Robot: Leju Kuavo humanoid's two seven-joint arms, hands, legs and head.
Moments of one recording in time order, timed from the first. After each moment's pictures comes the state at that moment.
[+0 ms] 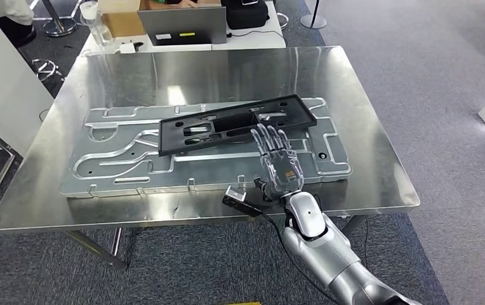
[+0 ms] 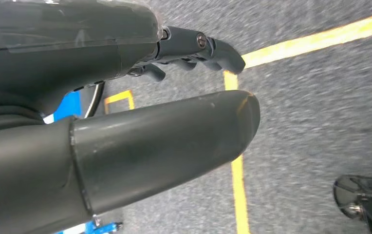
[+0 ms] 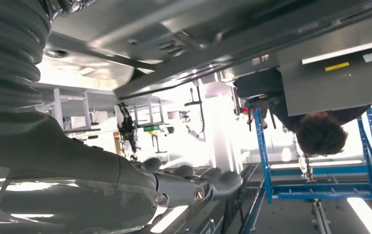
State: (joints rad) left arm -0.09 -0.11 1.11 -0.21 -1.32 -0.01 -0.22; right arm -0.36 -0.06 0.29 -1.19 1.51 -0.45 0.11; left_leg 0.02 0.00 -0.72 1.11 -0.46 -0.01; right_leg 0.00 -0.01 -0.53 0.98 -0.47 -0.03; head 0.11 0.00
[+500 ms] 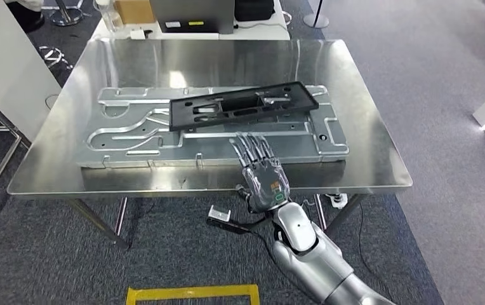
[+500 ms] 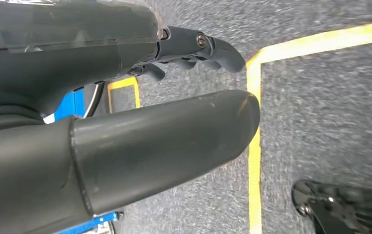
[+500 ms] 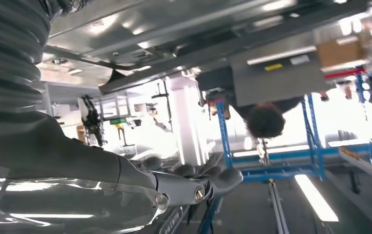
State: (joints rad) left arm -0.10 -0.11 1.13 -0.21 -1.29 0.00 -0.22; right arm -0.31 -0.05 0.39 -1.31 1.53 -0.46 0.10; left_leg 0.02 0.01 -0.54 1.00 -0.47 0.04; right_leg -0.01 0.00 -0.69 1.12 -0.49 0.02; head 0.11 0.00
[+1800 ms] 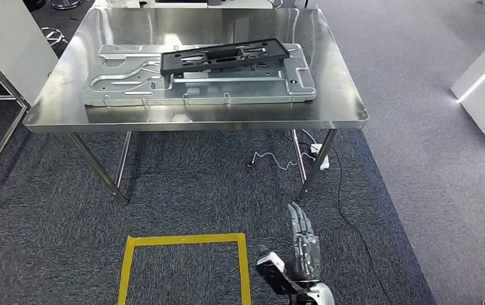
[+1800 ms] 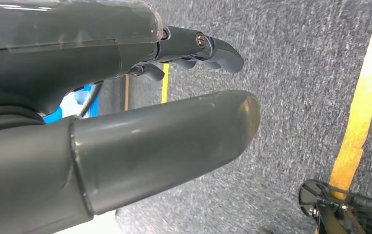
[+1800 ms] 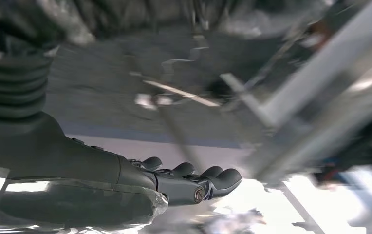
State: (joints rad) left arm -0.09 -0.12 1.24 -0.21 -1.19 0.05 -0.22; right arm 0.12 0.16 -0.02 -1.17 0.86 -0.65 -0.44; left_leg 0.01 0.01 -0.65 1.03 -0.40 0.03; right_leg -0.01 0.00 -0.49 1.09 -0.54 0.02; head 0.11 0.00
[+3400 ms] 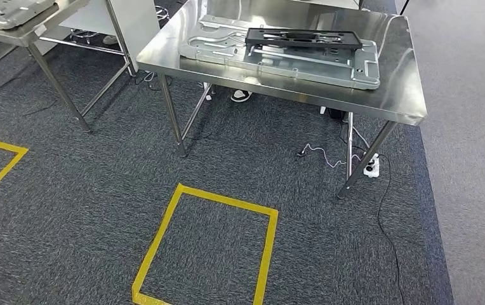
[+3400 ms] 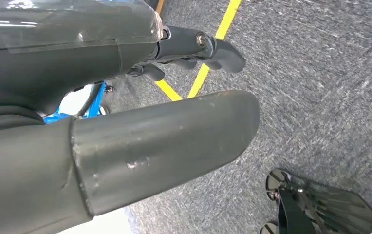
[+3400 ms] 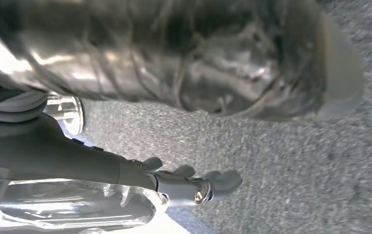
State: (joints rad) left arm -0.09 -0.14 1.31 -0.21 -1.17 0.12 -0.23; right arm -0.05 0.20 -1.04 -0.22 1.01 -0.31 0.05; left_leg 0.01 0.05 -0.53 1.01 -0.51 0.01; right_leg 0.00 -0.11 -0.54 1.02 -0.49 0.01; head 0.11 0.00
